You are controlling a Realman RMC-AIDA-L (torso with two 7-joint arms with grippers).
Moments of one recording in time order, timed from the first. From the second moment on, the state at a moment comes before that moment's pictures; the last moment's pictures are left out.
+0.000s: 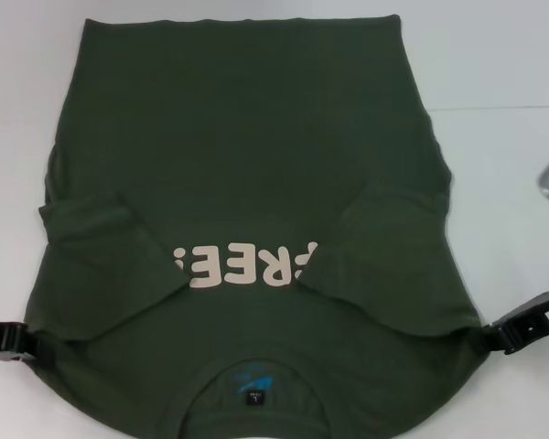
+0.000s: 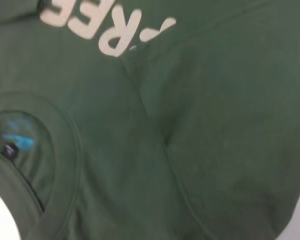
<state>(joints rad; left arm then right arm) -0.58 -2.08 0.50 1.02 2.78 1.68 -2.38 0.43 2.09 -1.14 -1.30 -2.53 -1.60 2.47</state>
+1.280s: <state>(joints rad) -0.42 -2.08 0.16 0.76 2.55 1.75 -1.43 0.15 2.09 -0.36 -0.53 -2.07 -1.72 1.02</state>
